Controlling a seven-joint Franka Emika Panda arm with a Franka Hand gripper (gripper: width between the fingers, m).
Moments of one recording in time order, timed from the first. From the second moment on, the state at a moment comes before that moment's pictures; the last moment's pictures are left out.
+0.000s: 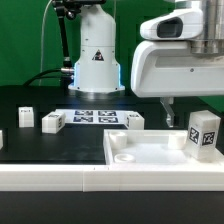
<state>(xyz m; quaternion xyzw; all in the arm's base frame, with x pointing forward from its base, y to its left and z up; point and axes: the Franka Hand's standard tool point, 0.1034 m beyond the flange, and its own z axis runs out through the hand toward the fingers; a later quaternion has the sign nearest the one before) 0.634 0.114 0.084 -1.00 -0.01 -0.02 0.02</state>
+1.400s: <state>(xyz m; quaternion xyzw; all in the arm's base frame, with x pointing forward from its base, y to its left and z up) 0.632 0.111 0.081 -0.96 0.27 -0.04 0.04</state>
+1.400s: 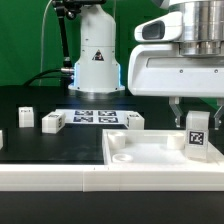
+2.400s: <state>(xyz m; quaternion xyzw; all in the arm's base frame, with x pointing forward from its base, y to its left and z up) 0.624 0.114 0.079 -0.73 0.68 -0.01 0.04</state>
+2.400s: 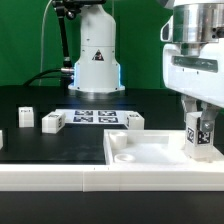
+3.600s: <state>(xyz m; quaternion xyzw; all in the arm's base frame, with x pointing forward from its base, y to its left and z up) 0.625 0.122 0.080 -0.93 0.36 -0.03 0.03</state>
